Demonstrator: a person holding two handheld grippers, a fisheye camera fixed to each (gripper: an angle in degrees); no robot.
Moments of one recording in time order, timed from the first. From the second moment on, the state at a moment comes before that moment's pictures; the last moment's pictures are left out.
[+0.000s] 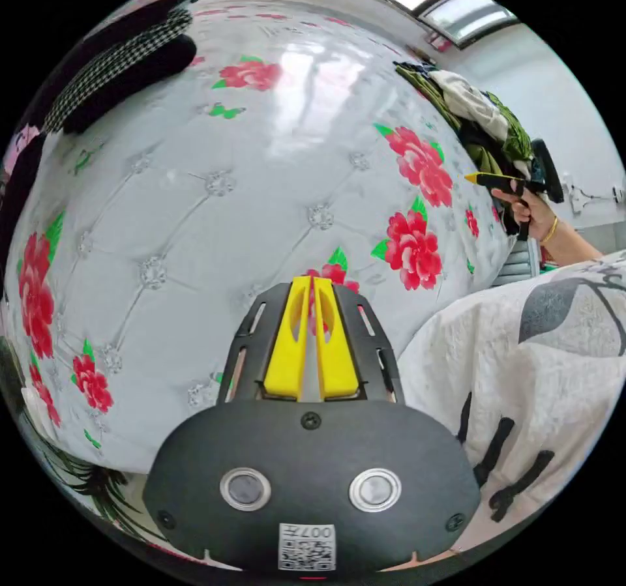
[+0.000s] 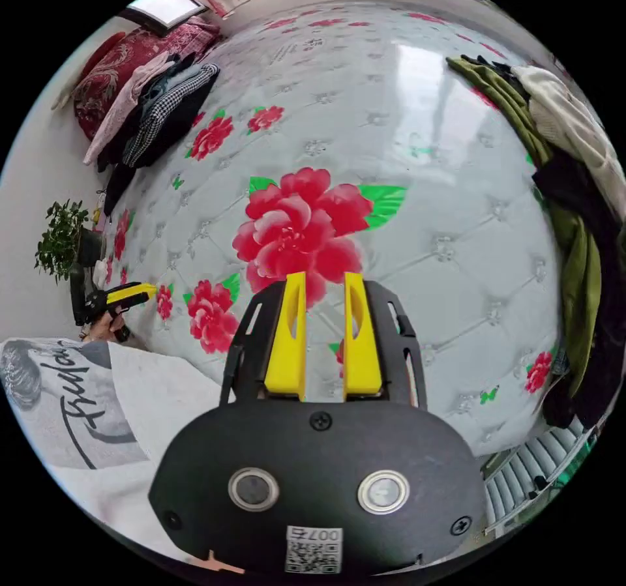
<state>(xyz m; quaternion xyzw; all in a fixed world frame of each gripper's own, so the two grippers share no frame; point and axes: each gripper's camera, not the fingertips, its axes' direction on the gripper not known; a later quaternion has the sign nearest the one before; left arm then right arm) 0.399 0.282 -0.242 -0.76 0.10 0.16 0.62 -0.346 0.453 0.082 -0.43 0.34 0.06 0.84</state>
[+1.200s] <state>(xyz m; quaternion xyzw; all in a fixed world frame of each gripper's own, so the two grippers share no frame) 0.710 0.351 -0.363 -0.69 0.06 0.12 0.71 -0.422 0.383 -0.036 -0.30 0.08 -0.15 0.94</state>
